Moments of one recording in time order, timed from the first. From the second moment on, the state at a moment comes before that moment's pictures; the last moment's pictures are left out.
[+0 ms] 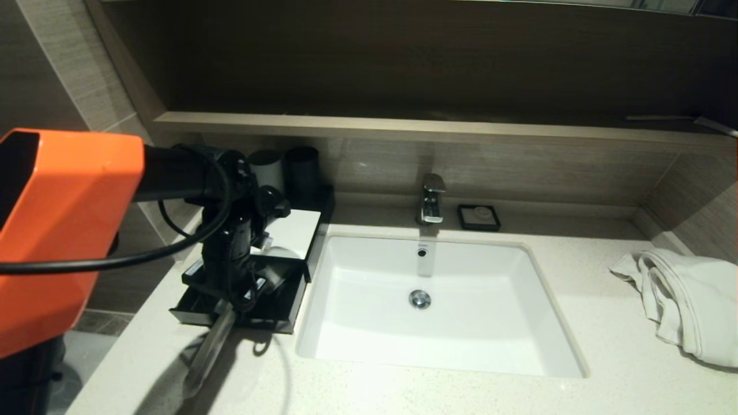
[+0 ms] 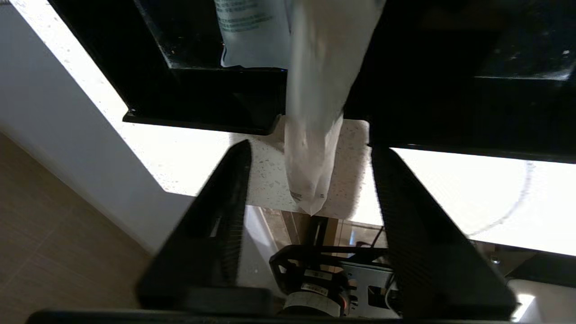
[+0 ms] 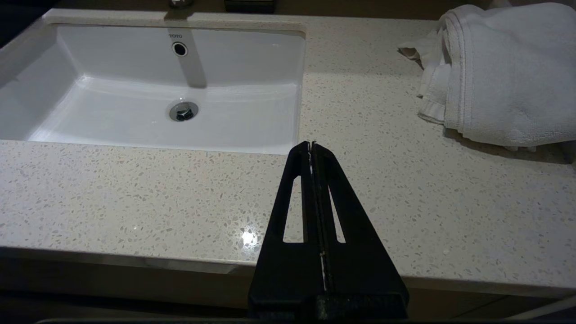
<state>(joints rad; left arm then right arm) -0.34 2.19 -1.86 1.24 0.25 -0.10 0.00 0.00 0.00 0.00 0.00 0.00</state>
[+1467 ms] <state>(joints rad) -0.09 1.60 -1.04 0.58 -0.09 0.22 0.00 0.00 0.00 0.00 0.00 0.00</state>
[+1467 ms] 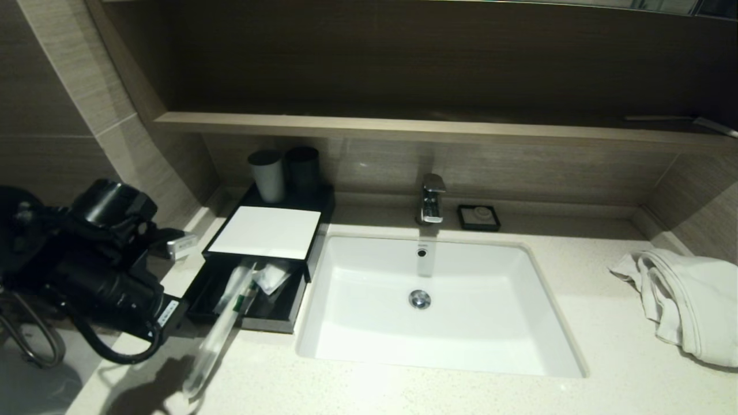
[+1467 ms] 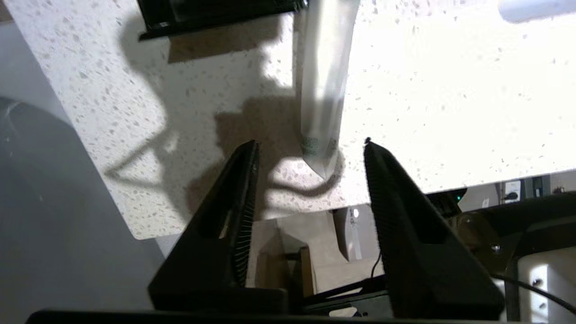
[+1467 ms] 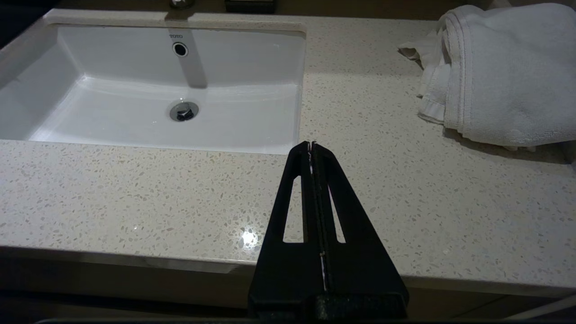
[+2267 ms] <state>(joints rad) -0.06 1.52 -0.81 0.40 -0.19 0.32 0.00 0.00 0.00 0.00 0.00 0.00</state>
